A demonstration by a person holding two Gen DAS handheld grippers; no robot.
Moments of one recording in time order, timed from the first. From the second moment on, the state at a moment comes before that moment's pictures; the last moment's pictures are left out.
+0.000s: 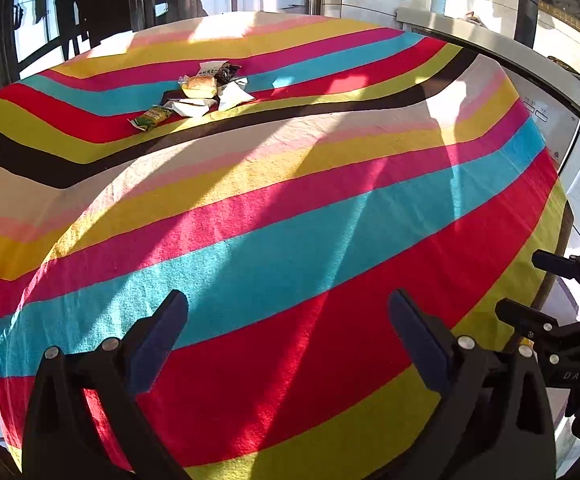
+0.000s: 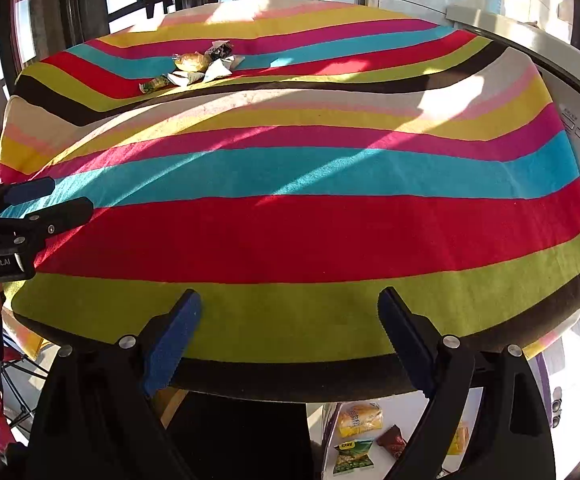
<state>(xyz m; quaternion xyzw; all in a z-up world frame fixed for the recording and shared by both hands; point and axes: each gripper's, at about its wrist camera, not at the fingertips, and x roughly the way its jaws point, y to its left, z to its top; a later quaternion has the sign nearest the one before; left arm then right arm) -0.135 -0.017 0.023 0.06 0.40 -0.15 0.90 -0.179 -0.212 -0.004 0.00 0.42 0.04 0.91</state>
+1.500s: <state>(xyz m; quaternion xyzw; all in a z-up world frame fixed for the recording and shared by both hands) 0.219 0.058 0.012 0.07 0.45 -0.03 0.89 0.222 -0.119 0.002 0.03 0.43 0.11 0.89</state>
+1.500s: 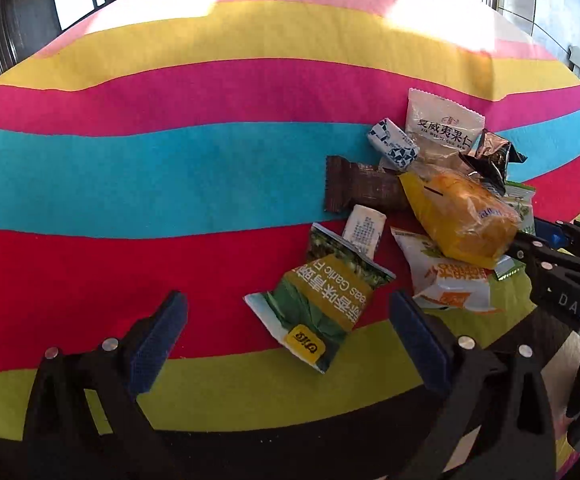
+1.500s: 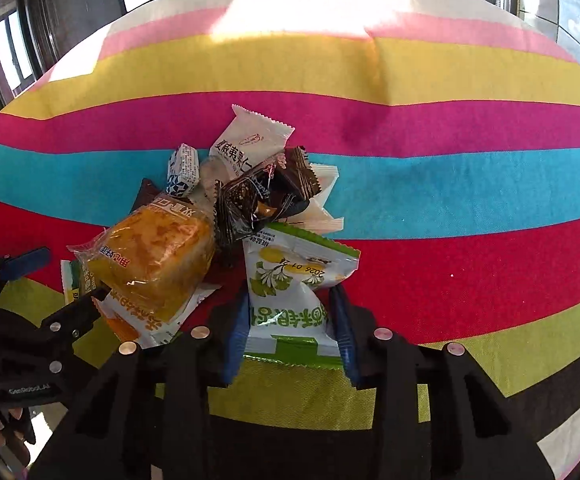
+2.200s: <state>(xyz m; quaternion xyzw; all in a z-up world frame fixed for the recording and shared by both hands) 0.234 0.064 -0.002 0.04 0.45 -0.02 0.89 0.222 -0.142 -0.004 0.06 0.43 0.12 0.89</state>
